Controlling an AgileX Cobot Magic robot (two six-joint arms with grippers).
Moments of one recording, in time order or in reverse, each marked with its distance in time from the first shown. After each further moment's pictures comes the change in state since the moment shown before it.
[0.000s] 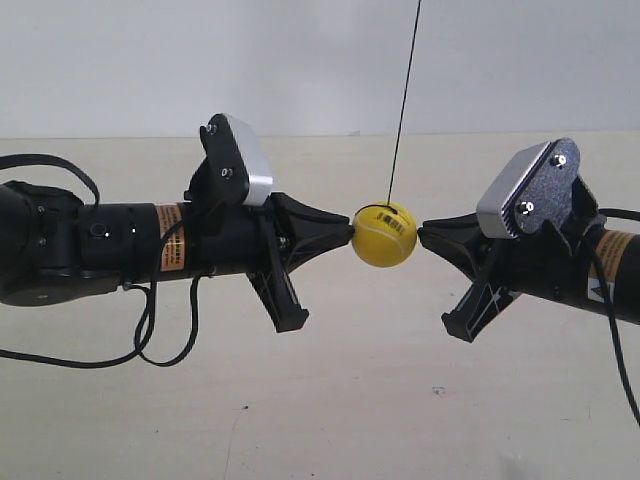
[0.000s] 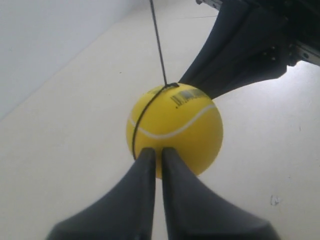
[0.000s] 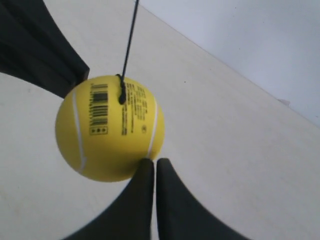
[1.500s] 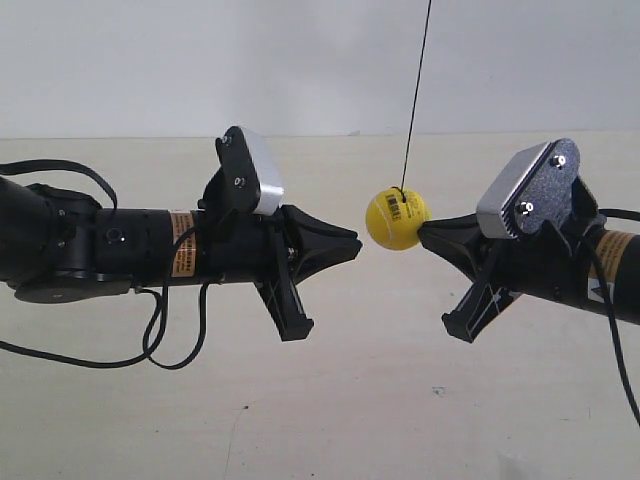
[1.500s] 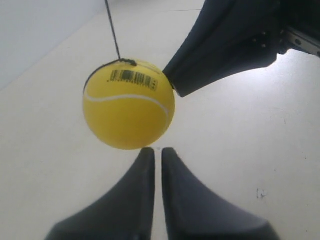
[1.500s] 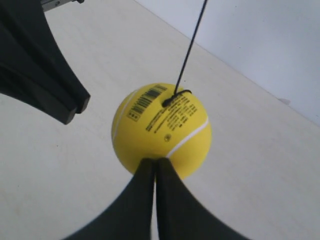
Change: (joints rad) left arm 0.000 0.051 -0.034 0.069 -0.012 -0.060; right arm 0.000 0.000 0.000 -0.001 0.004 0.000
